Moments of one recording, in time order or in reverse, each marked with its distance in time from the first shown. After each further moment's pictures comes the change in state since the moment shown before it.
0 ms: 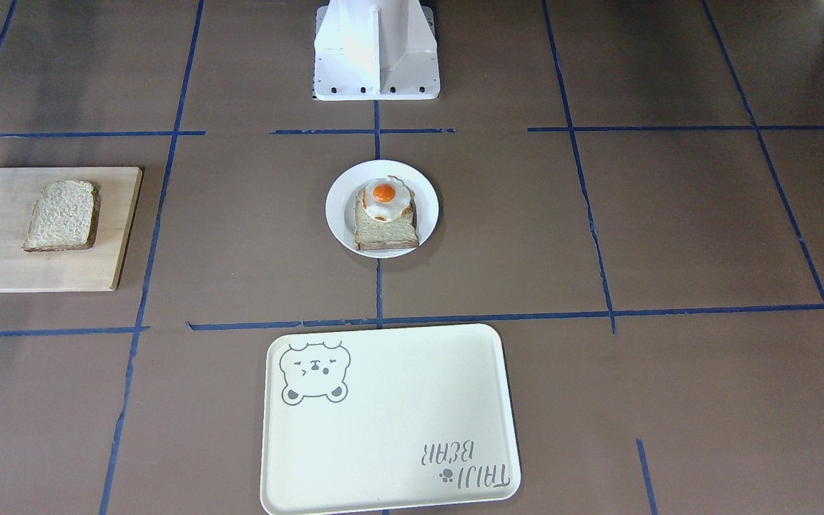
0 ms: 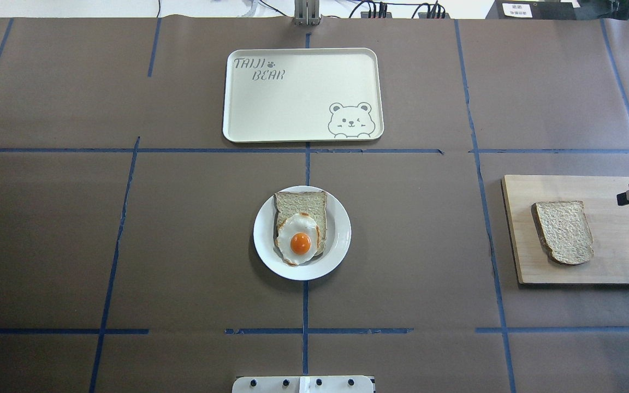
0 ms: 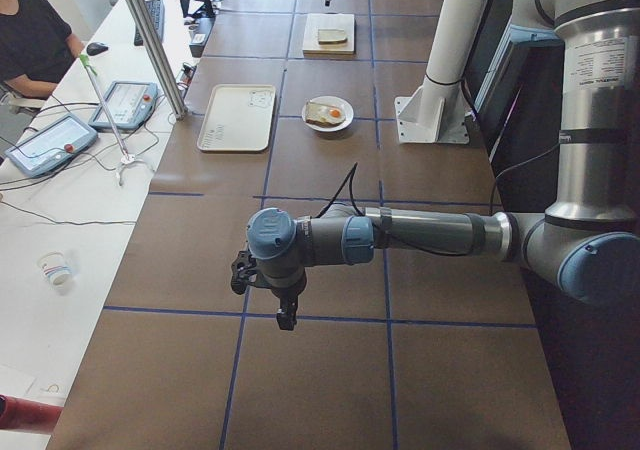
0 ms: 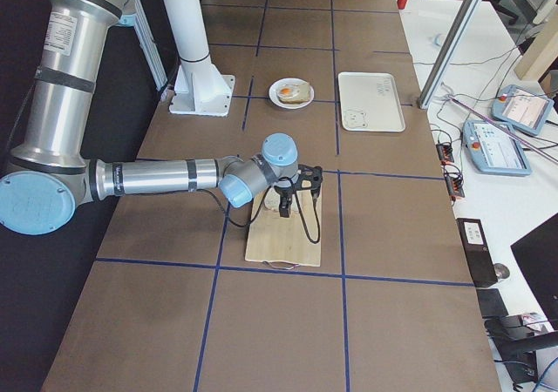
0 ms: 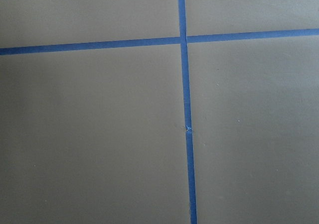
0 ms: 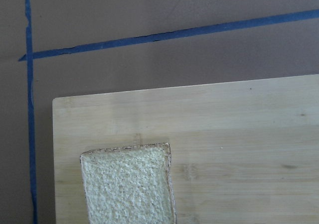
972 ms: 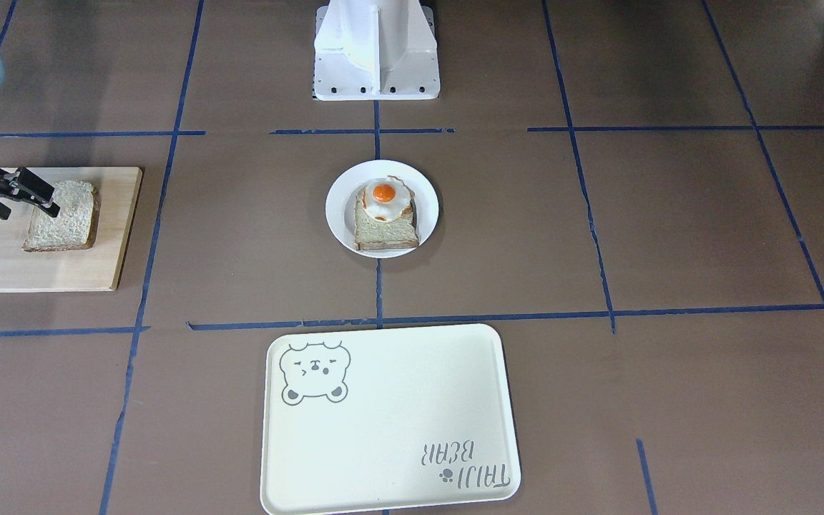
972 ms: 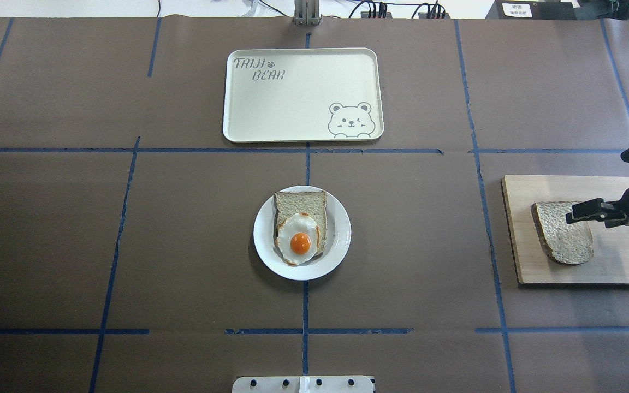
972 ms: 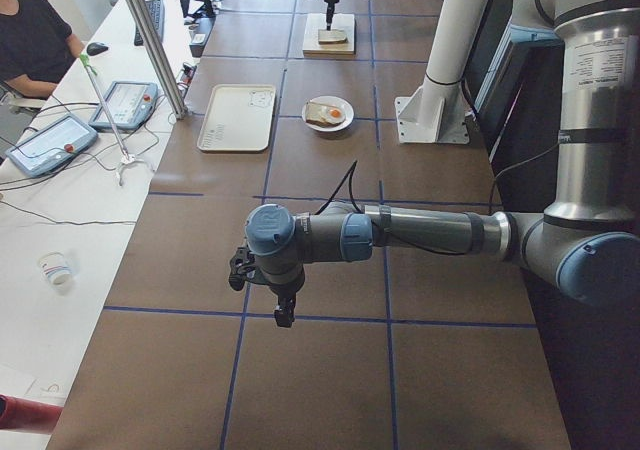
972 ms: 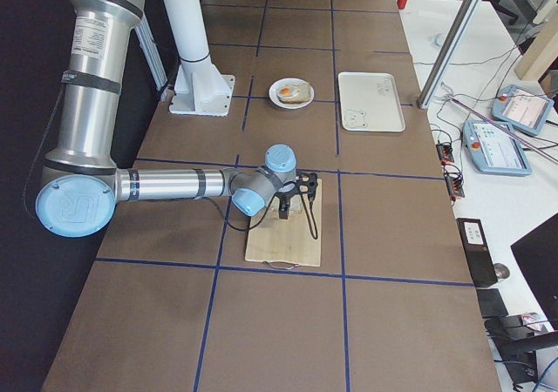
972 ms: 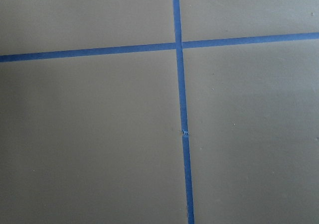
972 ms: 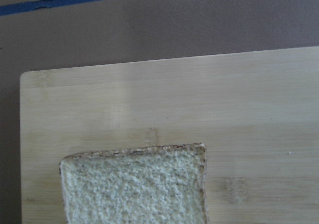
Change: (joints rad) left arm 0.000 -0.006 -0.004 0.000 0.000 0.001; right arm -0.191 0.067 -0.135 0.138 -0.120 0.156
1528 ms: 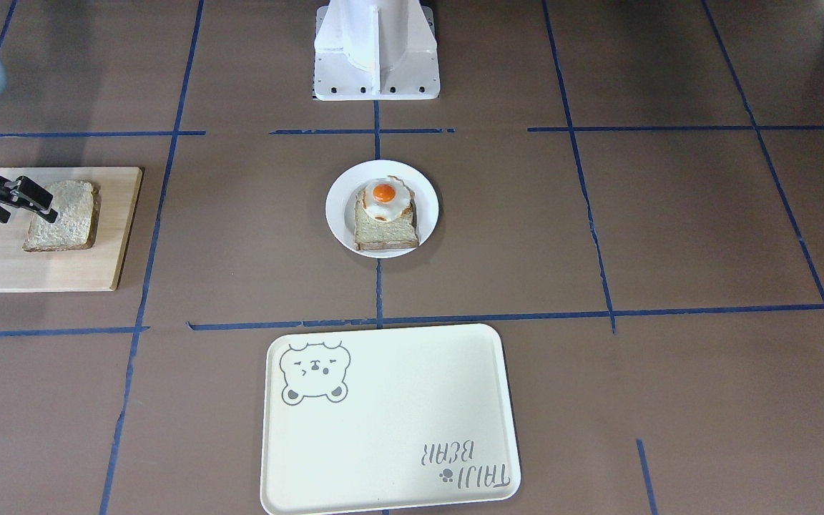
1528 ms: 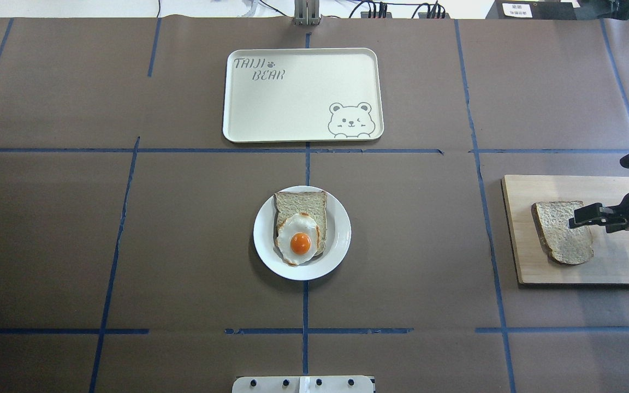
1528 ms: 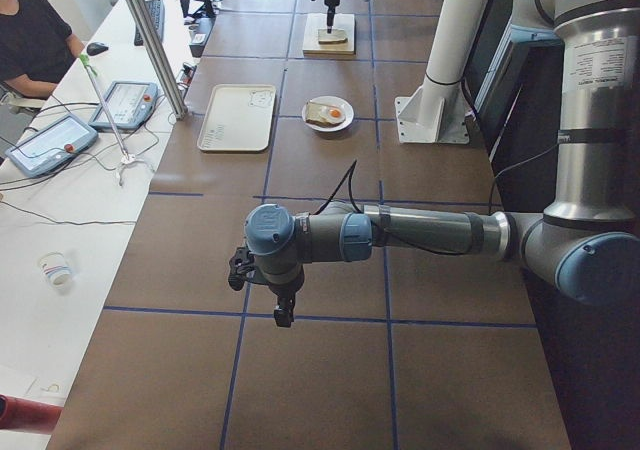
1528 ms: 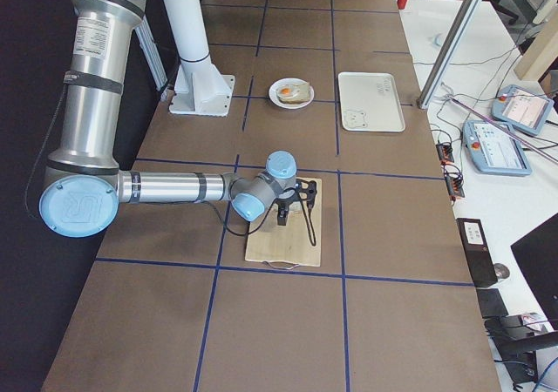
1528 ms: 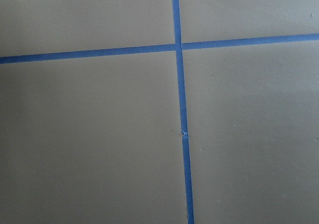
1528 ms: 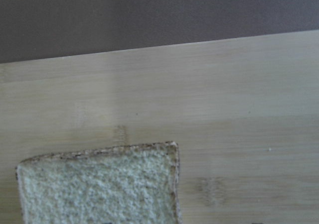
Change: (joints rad) left arm 0.000 -0.002 0.002 0.000 0.000 0.000; right arm -0.005 0.001 -0.040 -0.002 -0.005 0.001
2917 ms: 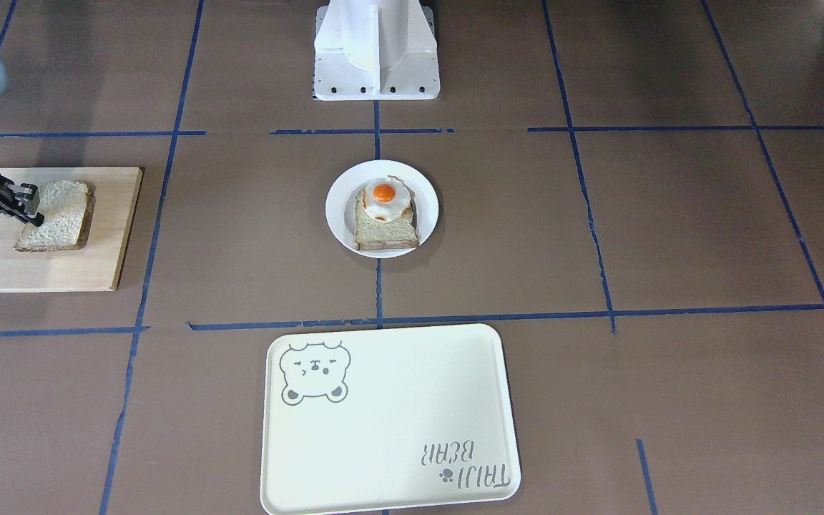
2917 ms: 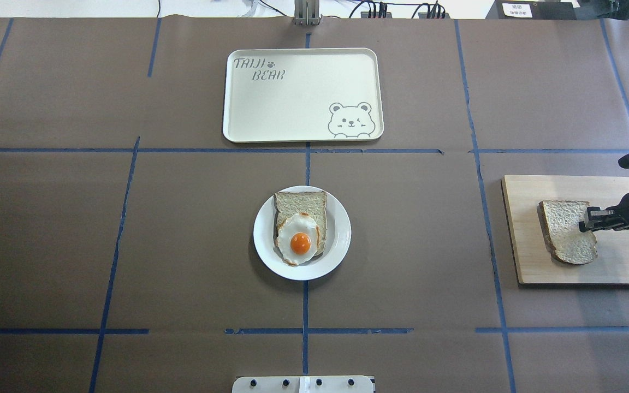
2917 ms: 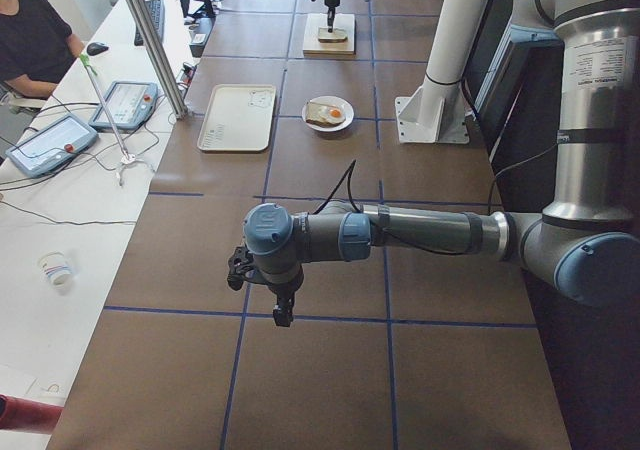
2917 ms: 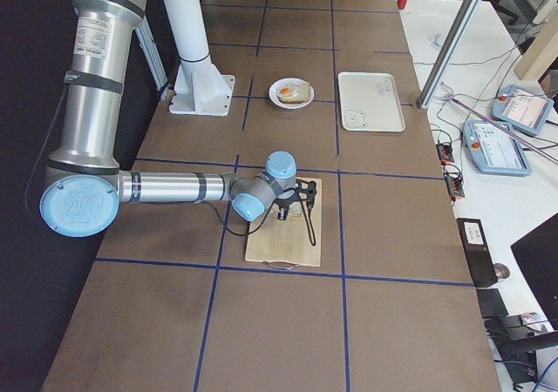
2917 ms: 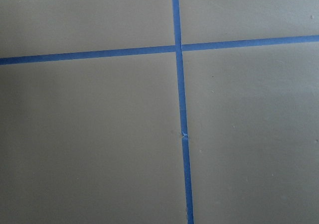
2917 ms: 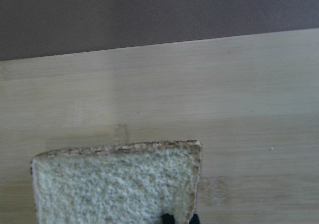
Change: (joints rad) left arm 0.000 -0.005 0.002 0.003 0.000 -0.003; right arm -0.006 0.001 0.004 0.000 -0.001 0.000
